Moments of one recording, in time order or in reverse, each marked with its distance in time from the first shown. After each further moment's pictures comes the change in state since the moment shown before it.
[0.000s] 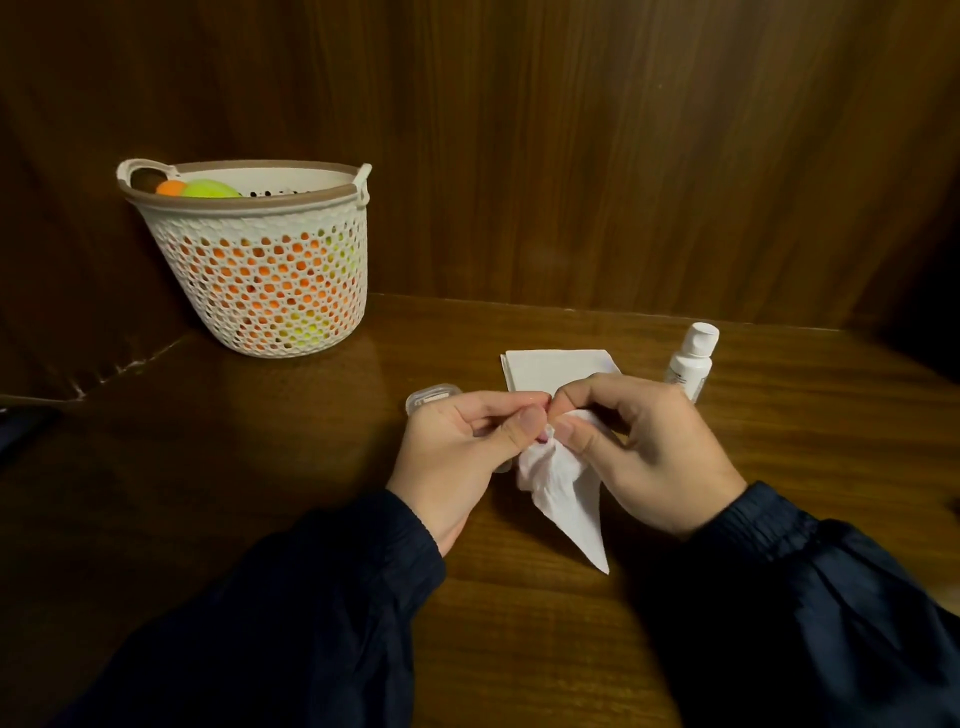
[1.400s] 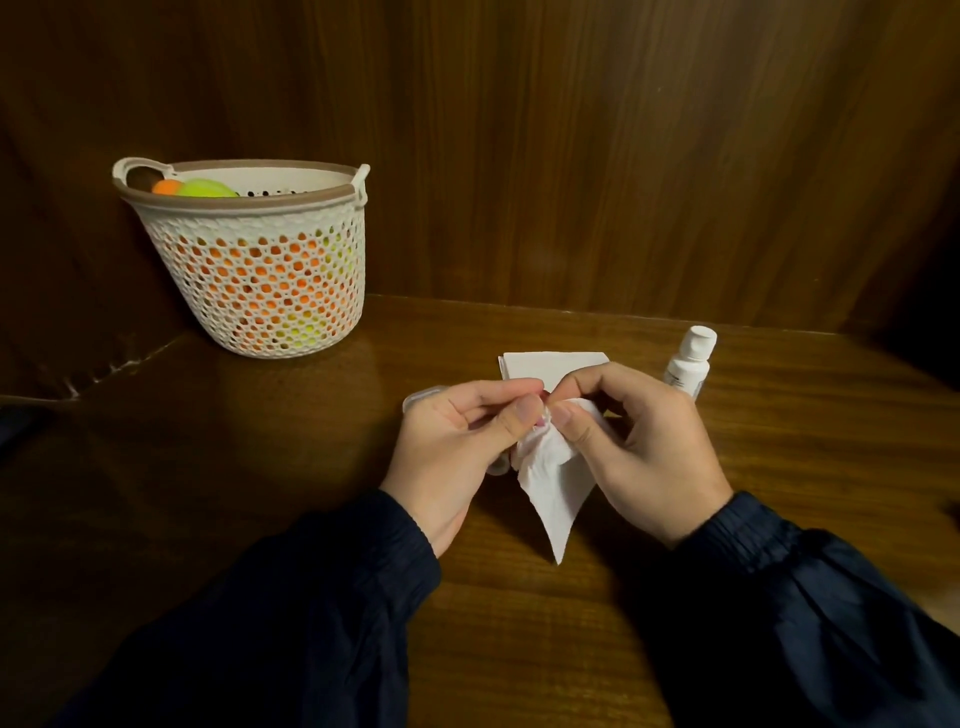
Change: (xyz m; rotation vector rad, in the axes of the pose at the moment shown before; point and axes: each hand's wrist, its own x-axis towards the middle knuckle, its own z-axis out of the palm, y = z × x) left_hand 0.003 0.003 0.001 -0.058 0.014 -0.029; right_hand 0.000 -0.003 0.009 0.034 0.173 0.001
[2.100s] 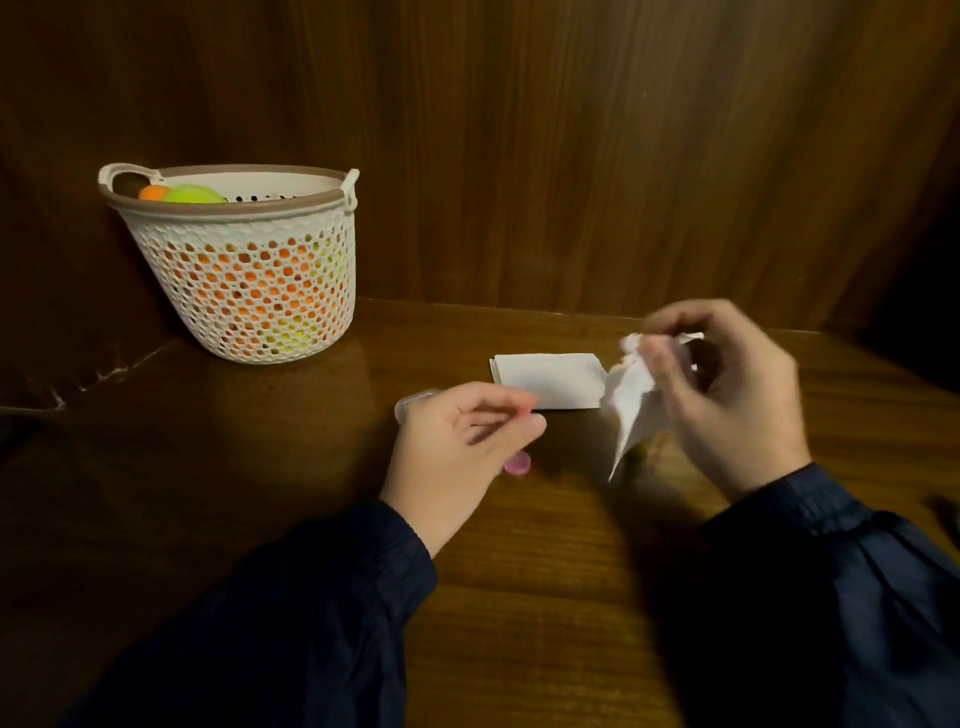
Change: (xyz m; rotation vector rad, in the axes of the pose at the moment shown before) left_hand 0.004 -0.007 -0.003 0.270 0.005 0.174; right_hand 0.014 0.023 -0.045 -0.132 0.342 0.018
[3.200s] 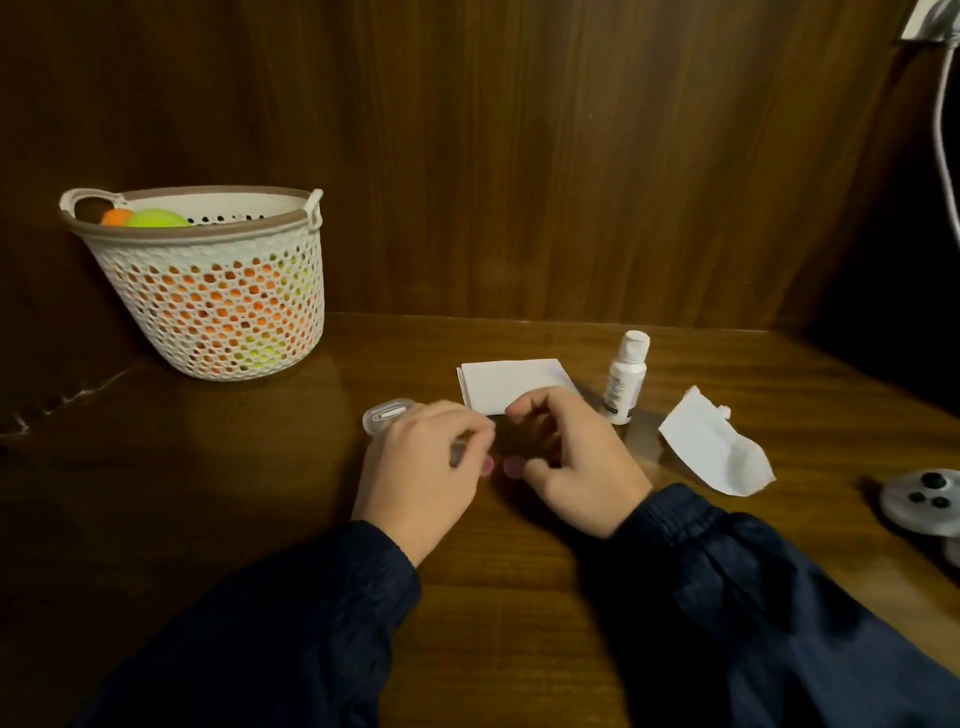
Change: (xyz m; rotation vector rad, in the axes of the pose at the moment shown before) left_hand 0.000 -0.004 0.008 0.772 0.040 0.242; right_hand -0.036 -0.002 0.037 0.062 -0.577 0.214
